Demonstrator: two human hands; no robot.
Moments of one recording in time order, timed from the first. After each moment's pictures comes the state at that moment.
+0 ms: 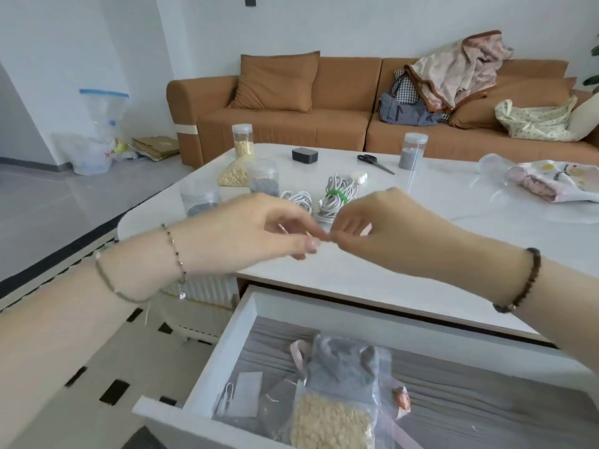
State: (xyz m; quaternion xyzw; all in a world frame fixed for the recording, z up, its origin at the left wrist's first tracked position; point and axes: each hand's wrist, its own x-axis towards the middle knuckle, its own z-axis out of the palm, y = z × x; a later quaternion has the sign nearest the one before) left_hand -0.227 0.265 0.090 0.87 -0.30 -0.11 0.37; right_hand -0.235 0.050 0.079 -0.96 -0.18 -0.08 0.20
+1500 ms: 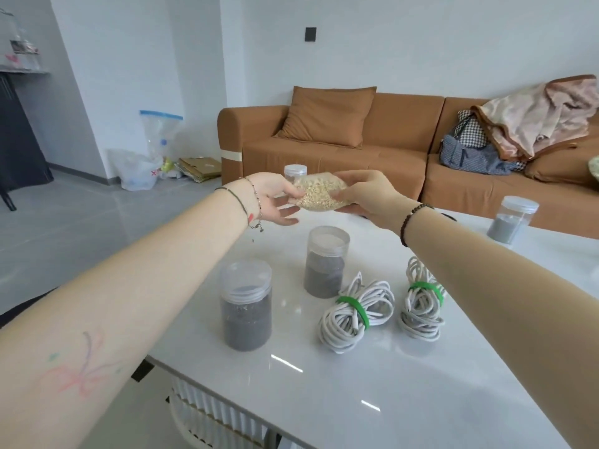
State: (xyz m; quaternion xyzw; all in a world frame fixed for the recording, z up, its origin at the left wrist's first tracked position) left_hand 0.108 0.330 0.093 0.62 0.11 -0.17 0.76; right_hand 0.119 0.133 0.081 -0.76 -0.06 0.00 0.65
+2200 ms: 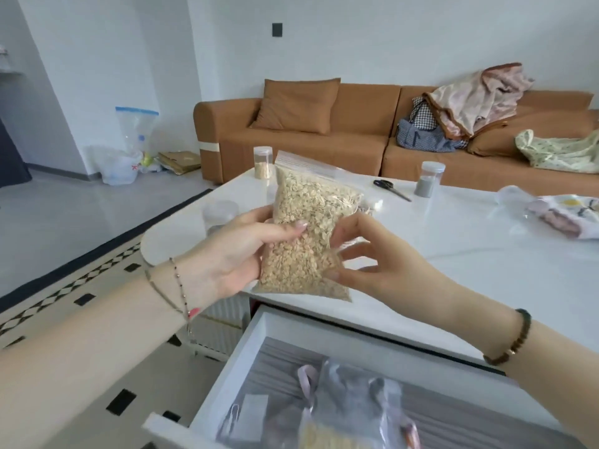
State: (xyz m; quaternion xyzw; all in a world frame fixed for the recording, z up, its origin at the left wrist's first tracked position) left_hand -0.189 0.277 0.071 0.65 -0.07 -0.14 0.75; right_hand -0.225 0.059 0.060 -0.83 -0.26 -0.04 0.50
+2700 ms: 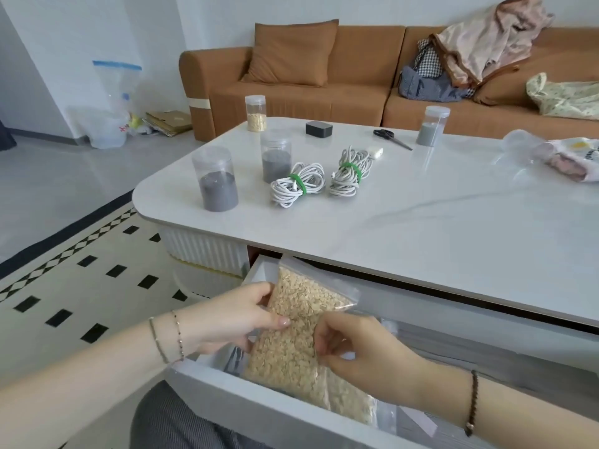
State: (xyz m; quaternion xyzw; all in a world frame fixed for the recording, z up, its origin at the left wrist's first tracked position) left_hand -0.252 0.293 -0.053 0.80 -0.02 -0.32 0.51; right_hand -0.302 0.067 -0.083 -0.87 -0.22 0.11 0.43
